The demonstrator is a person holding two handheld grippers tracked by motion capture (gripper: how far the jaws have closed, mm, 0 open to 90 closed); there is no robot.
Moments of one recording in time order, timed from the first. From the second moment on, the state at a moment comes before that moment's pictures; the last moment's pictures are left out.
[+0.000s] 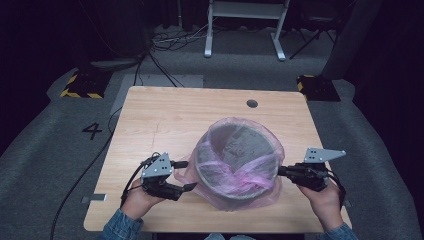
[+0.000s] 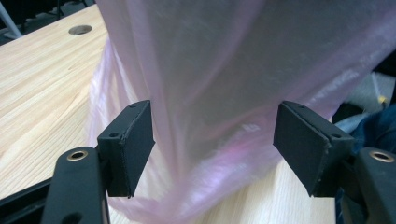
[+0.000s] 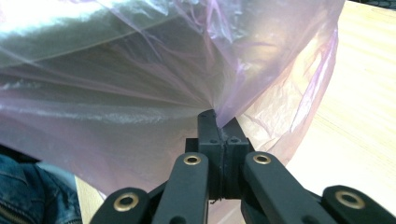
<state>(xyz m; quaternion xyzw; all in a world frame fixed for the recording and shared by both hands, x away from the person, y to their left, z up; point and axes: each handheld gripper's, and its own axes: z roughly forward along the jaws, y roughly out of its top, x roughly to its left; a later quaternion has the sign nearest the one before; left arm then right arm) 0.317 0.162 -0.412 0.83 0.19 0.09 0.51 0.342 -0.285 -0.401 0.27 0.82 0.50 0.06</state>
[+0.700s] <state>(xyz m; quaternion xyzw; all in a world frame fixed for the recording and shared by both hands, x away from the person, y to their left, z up) 0.344 0.166 -0.455 0.87 0.28 0.08 0.39 0.369 -0.297 -0.469 0.33 0.85 0.40 0.02</state>
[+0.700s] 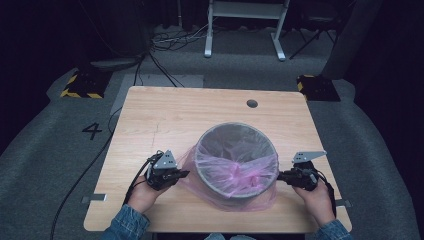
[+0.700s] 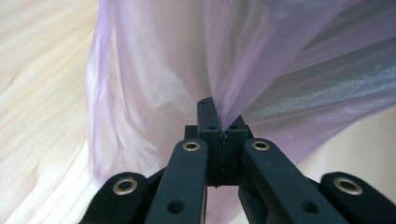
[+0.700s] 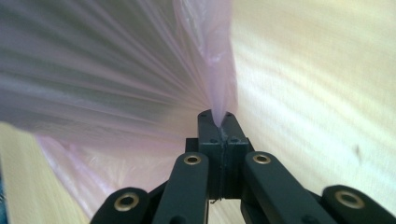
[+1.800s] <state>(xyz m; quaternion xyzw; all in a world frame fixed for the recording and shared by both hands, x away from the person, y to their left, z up) 0.345 0.141 -0.445 0.86 0.22 0.09 0.45 0.359 -0.284 -0.450 0.27 0.85 0.45 0.02</state>
